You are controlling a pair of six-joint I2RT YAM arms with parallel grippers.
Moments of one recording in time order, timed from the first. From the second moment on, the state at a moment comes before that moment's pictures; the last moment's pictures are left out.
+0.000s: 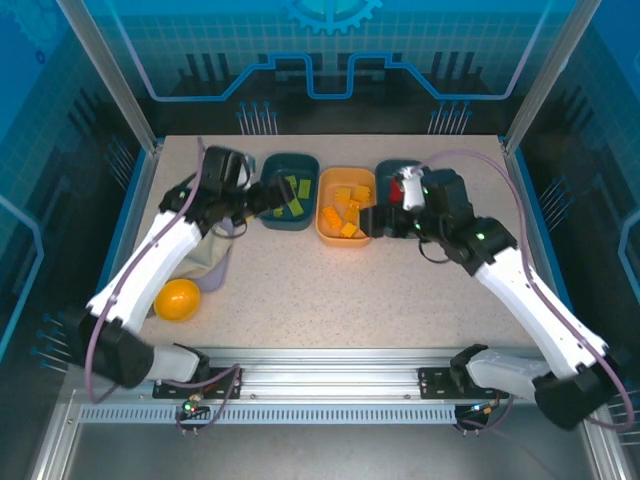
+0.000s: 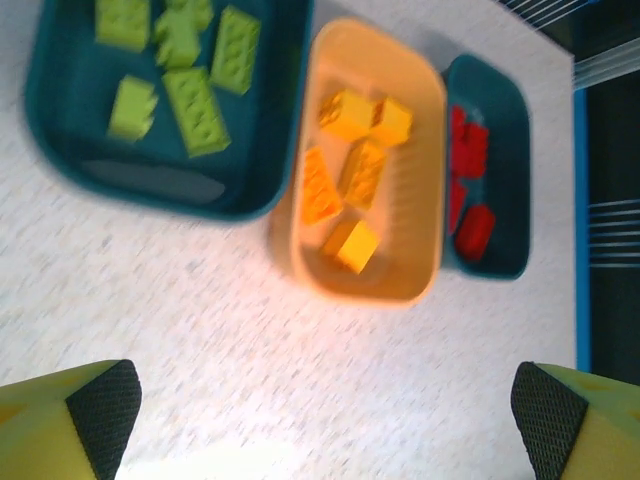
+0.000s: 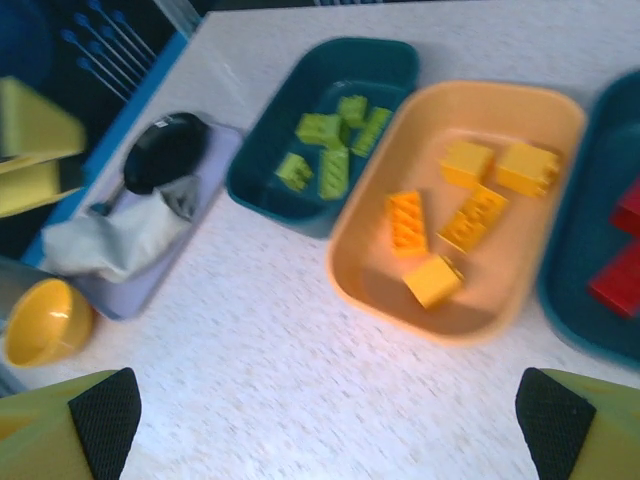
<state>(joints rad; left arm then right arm) -0.32 1.32 1.29 -0.79 0.20 -0.69 0.49 1.10 1.16 -0.67 -0.13 0.33</state>
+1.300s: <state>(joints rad) -0.02 1.46 0.53 0.32 -0.10 -0.18 0.16 1.34 0.43 0.34 0.10 -0.03</state>
